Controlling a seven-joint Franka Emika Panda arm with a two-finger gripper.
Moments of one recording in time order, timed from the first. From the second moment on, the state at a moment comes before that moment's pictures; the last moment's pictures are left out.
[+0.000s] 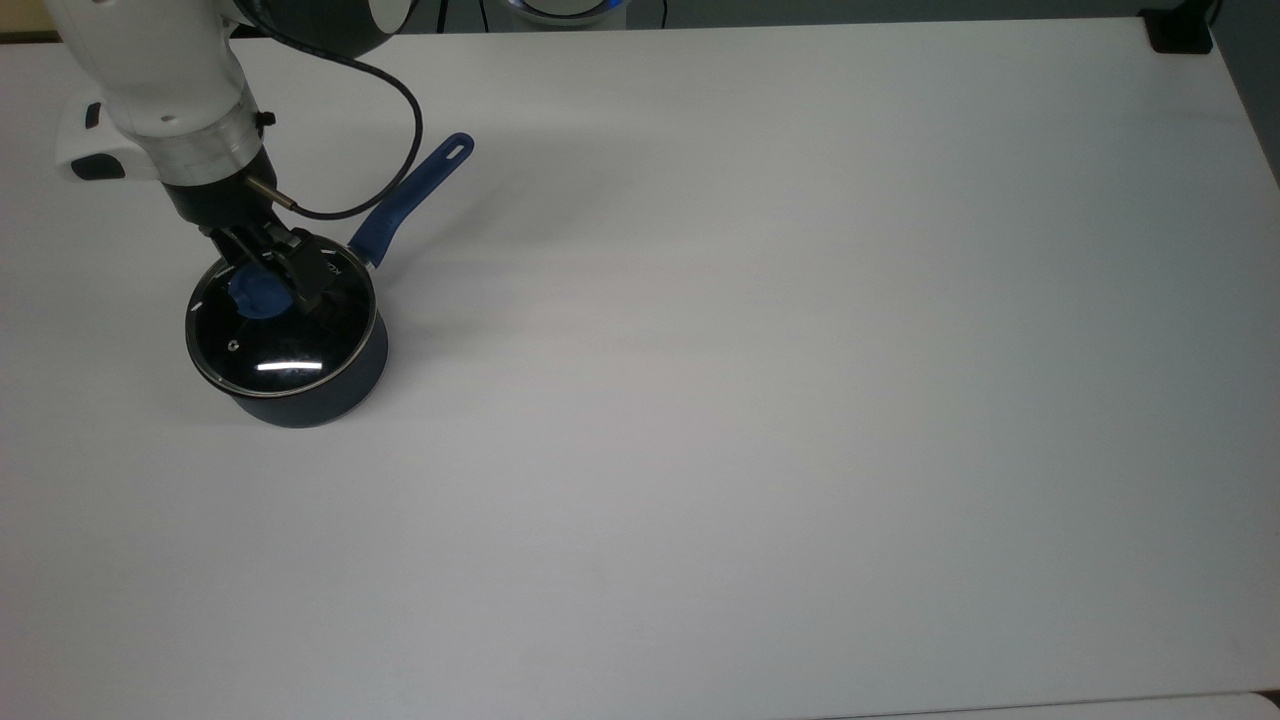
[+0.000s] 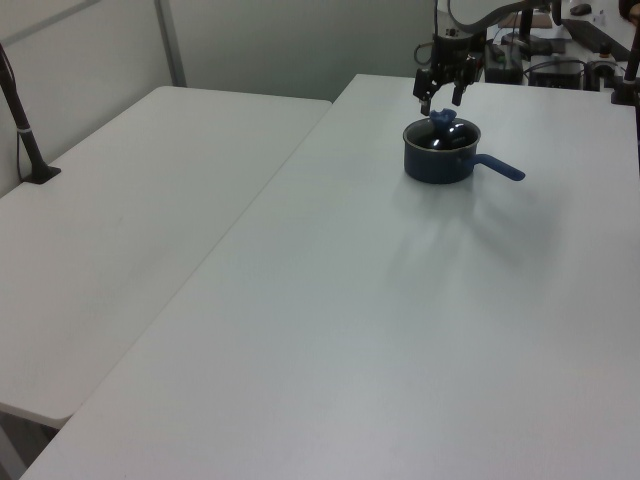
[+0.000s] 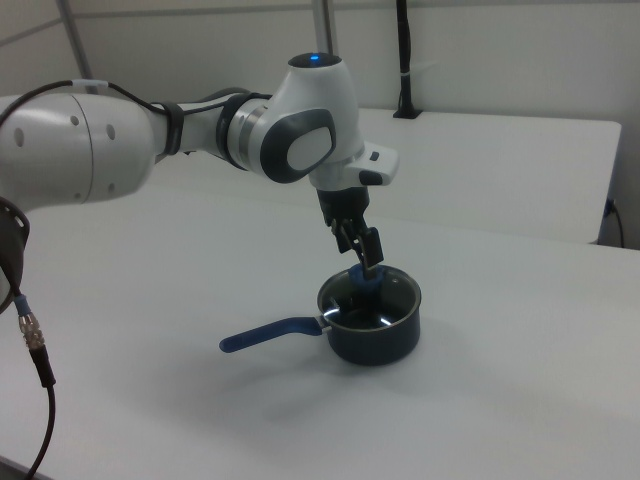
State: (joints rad) arm -0.18 0.39 -0.12 -1.52 0.03 2.02 0.27
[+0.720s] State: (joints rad) arm -0.19 0.42 -0.12 -1.52 0.03 2.02 0.36
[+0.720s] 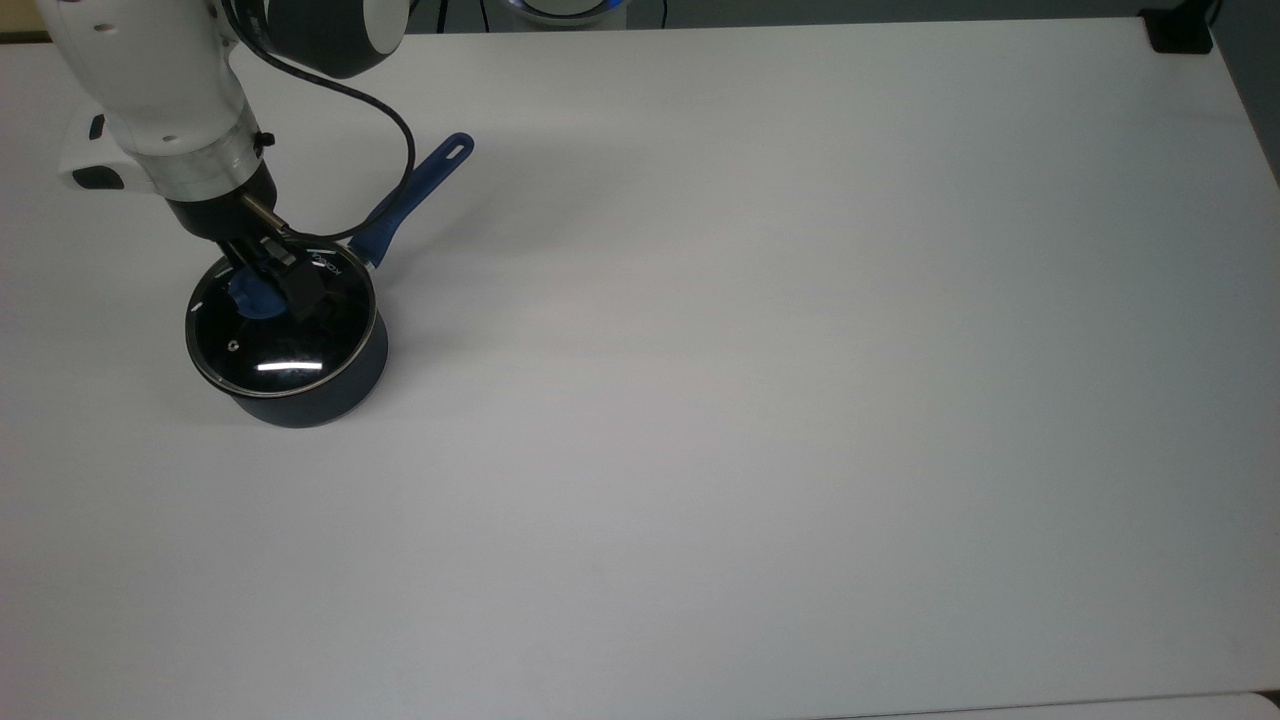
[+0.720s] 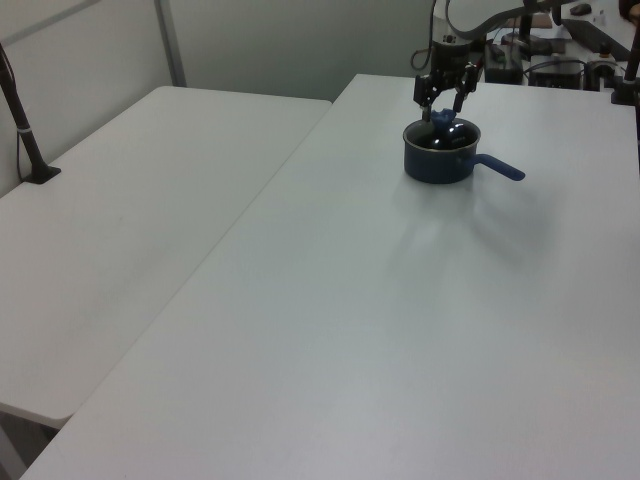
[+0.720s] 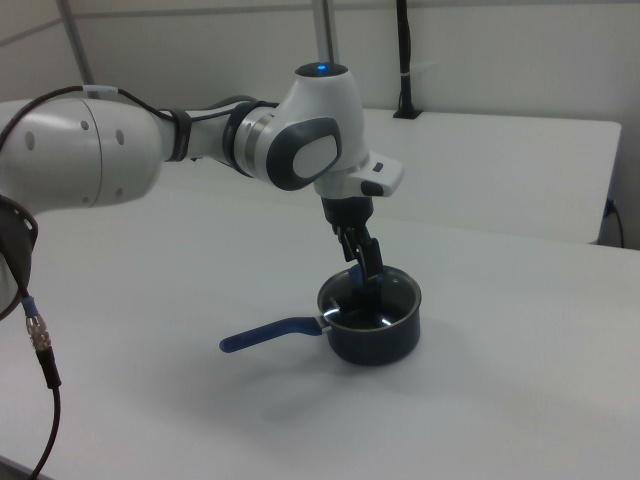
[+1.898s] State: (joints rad) arm -0.18 0.42 -0.14 -1.51 0.03 2.02 0.40
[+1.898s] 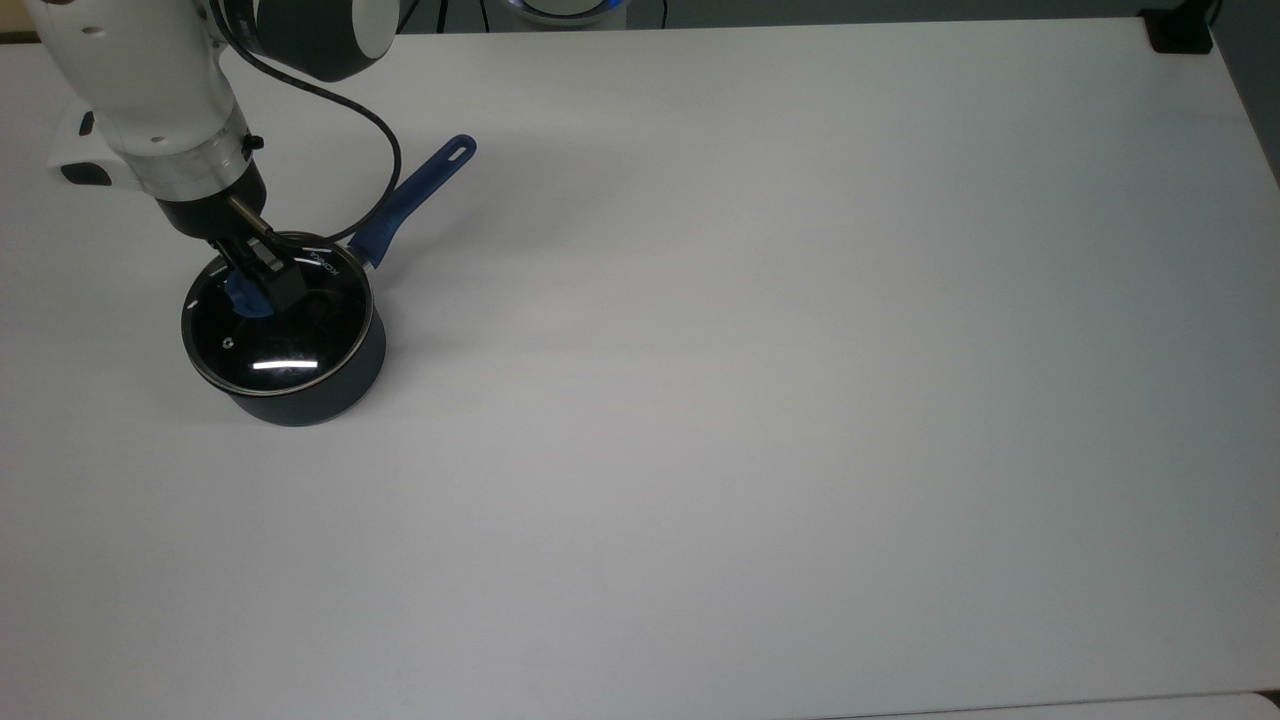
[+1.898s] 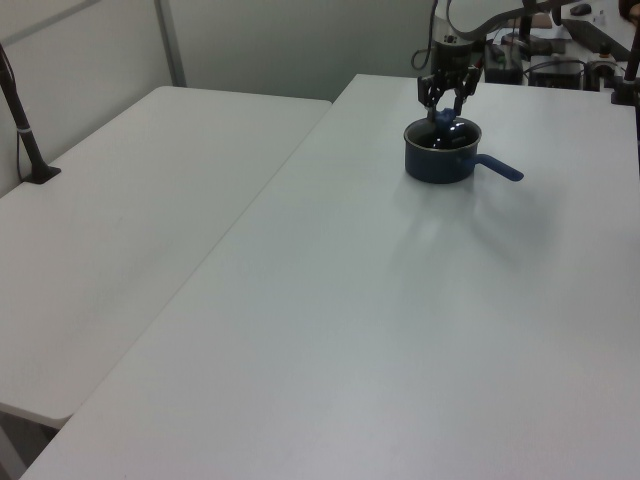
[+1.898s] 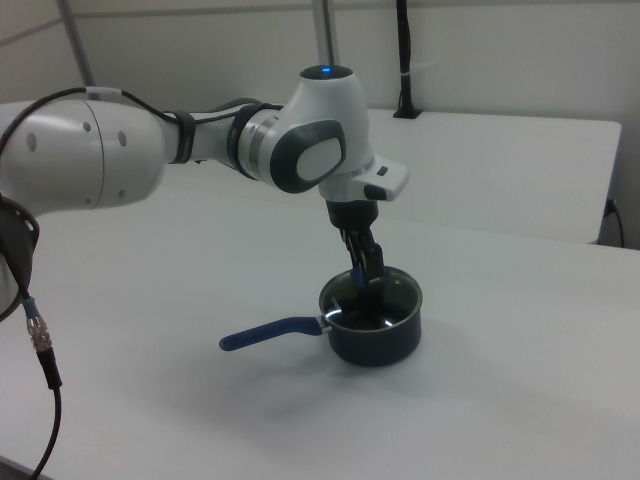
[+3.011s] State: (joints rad) arm -0.18 0.41 -0.17 -1.42 0.03 1.91 0.40
